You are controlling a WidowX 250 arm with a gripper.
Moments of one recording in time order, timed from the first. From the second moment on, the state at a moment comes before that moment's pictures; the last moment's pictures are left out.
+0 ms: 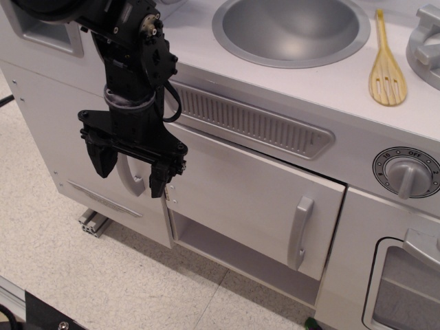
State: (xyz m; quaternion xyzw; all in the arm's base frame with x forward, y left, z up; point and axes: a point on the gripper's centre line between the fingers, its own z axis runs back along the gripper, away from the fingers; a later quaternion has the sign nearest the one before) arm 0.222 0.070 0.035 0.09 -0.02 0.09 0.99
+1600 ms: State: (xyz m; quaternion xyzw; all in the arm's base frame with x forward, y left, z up) arm 0.282 -0.086 -0.024 0.00 -0.10 0.00 0.99
